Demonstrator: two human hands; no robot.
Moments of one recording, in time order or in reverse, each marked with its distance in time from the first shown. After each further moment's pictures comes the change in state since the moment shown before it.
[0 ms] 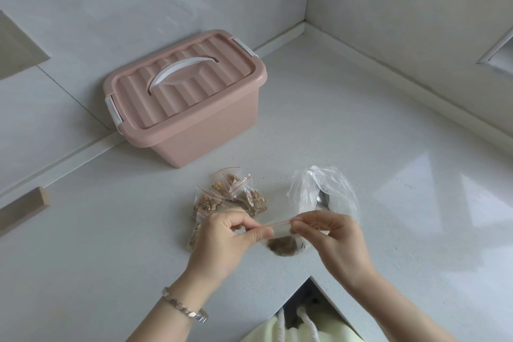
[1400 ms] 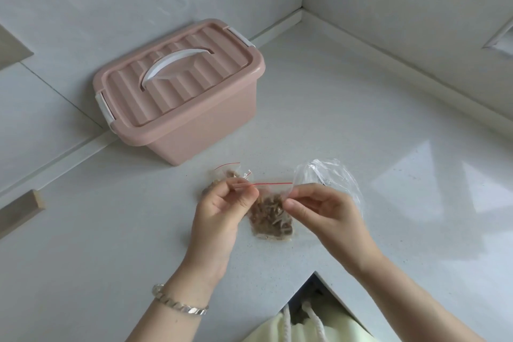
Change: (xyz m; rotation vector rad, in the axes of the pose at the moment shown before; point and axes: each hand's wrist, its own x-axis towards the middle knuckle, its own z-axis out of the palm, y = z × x) left_hand 0.014 0.042 -0.002 -0.698 0.134 -0.297; right_hand 0.014 -0.022 0.006 0.301 -0.137 -0.062
